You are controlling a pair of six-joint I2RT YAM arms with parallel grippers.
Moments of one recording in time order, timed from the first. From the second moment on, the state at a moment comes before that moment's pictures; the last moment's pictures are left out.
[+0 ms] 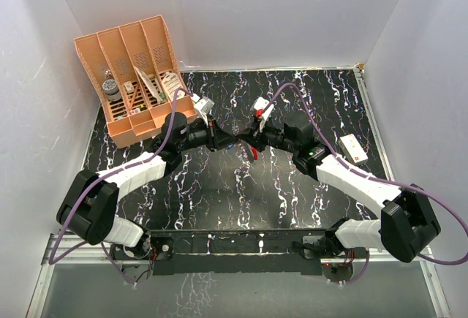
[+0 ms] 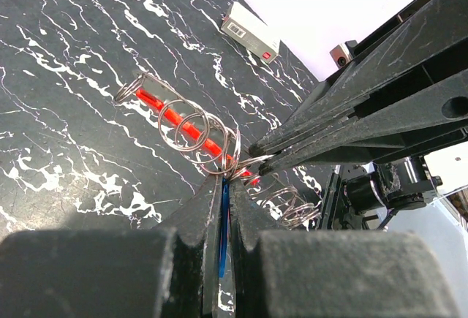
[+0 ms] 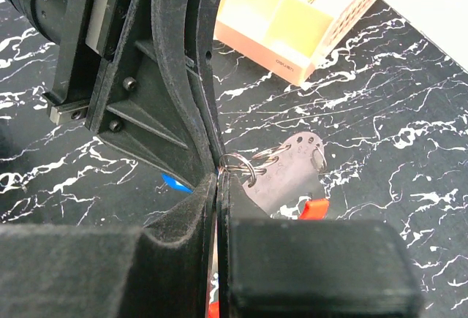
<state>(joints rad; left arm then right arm) -0.52 1.42 0.73 0.52 0.64 -0.50 0.61 1.25 0.80 0.27 -0.46 -0.11</state>
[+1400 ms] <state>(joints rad) -0.53 1.28 0.64 0.55 0.44 -0.47 0.60 1.27 0.82 0.33 -0.47 0.06</state>
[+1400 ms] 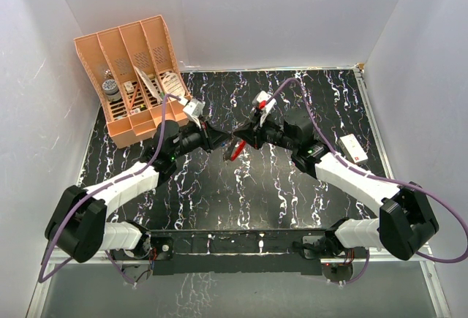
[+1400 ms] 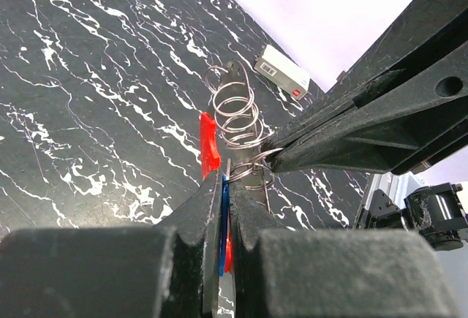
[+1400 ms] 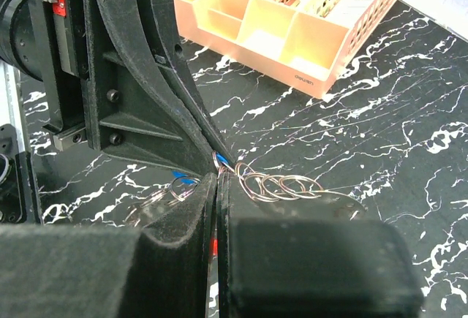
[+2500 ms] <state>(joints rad) -0.53 1.32 0.67 0.39 0.45 -0.36 0.61 1.53 1.30 -0.44 -0.50 -0.23</state>
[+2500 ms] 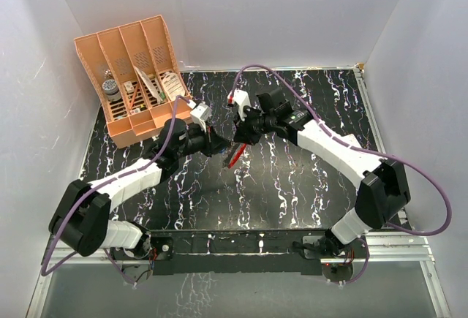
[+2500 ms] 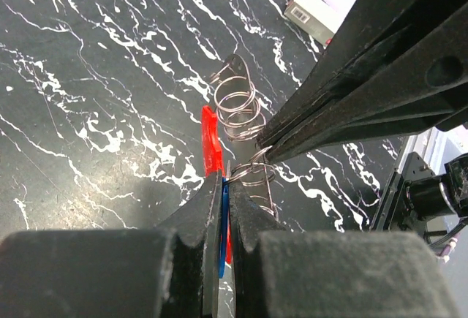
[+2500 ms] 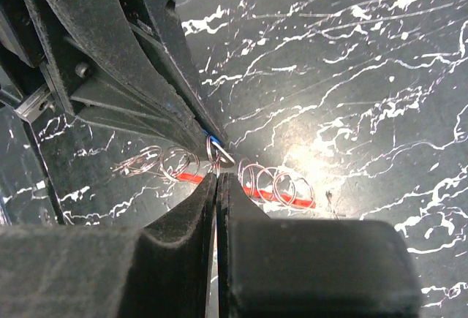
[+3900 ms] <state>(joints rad) -0.56 1.36 0.69 0.28 0.40 -0.31 0.67 1.74 1.53 -0.78 -0.44 -0.29</state>
